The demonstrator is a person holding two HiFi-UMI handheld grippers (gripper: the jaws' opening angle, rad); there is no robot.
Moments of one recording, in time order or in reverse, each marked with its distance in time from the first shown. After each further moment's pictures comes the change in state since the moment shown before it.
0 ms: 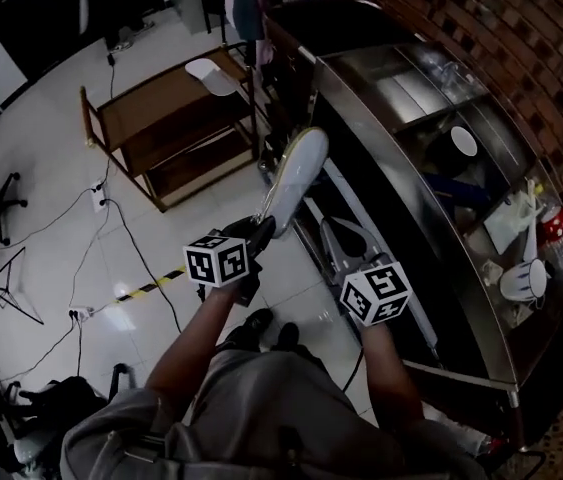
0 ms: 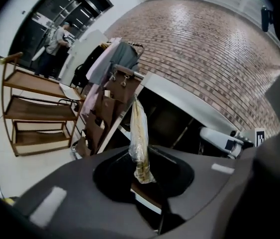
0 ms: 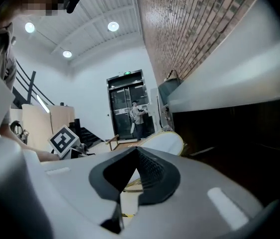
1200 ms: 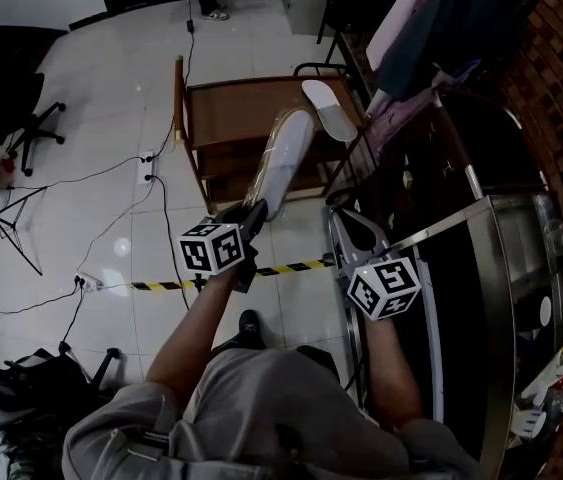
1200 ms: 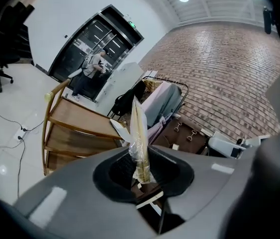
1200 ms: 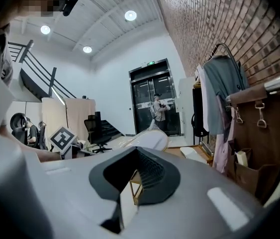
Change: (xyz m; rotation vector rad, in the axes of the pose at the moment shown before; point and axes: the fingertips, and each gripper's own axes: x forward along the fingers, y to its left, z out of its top) left arm -0.124 0.297 0.171 -0.159 -0.312 0.287; right arm 0.320 0.118 0.043 -0.119 0.075 0.279
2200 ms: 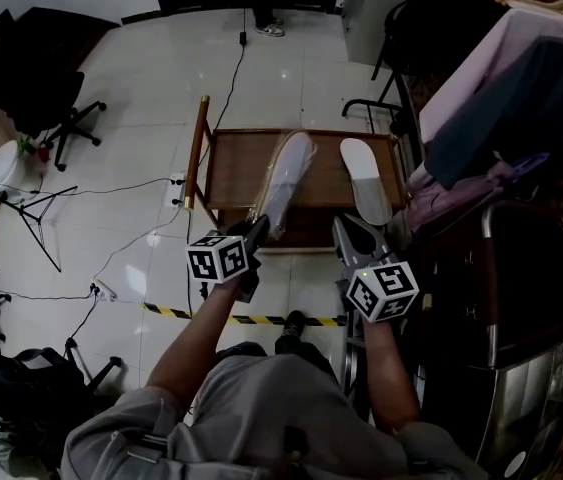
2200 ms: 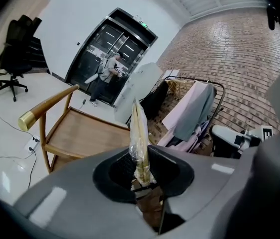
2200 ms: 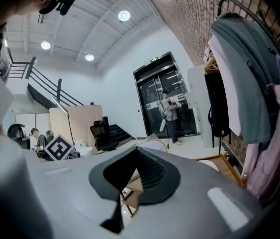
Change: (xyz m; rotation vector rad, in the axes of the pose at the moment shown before) left arm 0.140 0.113 0.108 -0.041 -0.024 0.240; right arm 0.210 -0.131 0.057 0.064 -0.005 0.190
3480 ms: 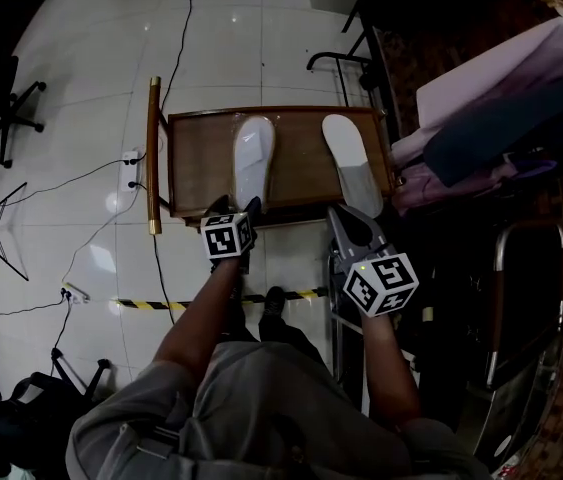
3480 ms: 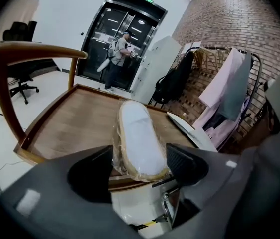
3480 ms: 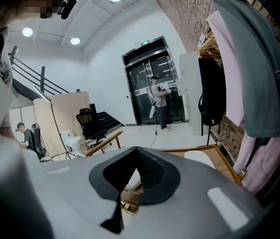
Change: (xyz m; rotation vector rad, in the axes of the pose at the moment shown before) left arm 0.146 0.140 -0.045 0.049 0.186 0.241; right arm 0.082 -0.057 -0.027 0.023 0.164 -0.125
